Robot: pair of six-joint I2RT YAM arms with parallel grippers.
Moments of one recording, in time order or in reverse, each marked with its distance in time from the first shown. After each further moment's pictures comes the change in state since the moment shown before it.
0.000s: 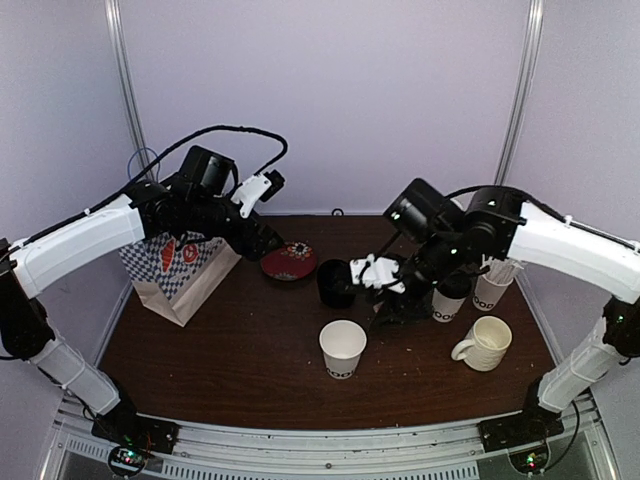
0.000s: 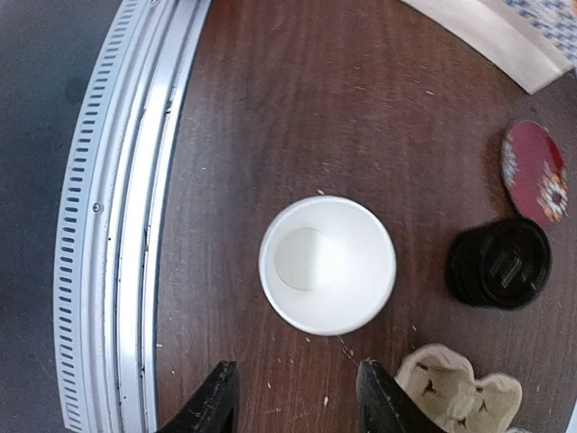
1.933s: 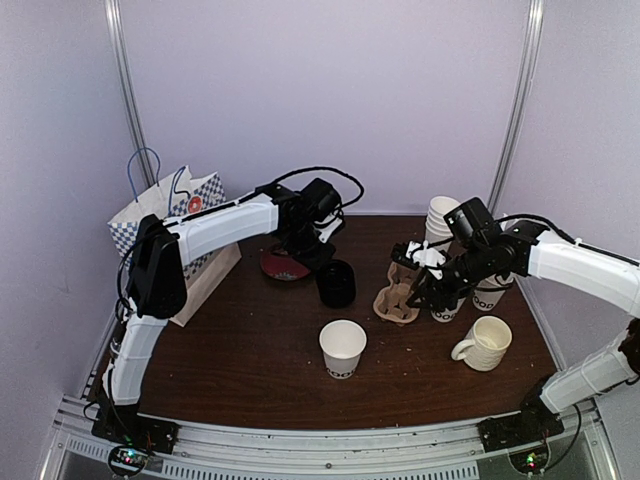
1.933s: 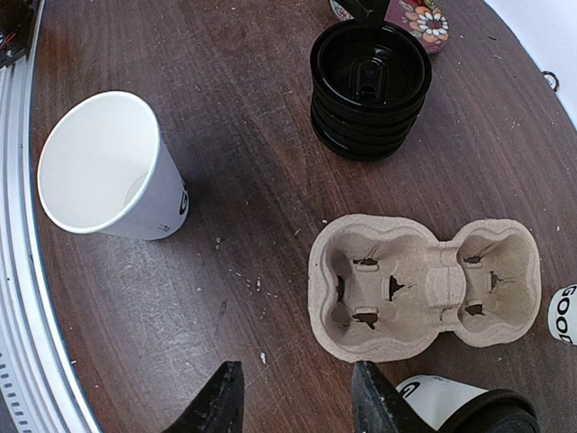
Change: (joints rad) left arm -0.103 0.848 0.797 -0.406 -0.166 -0.269; right arm -0.441 -0.214 -0.444 0.350 -0.091 0.124
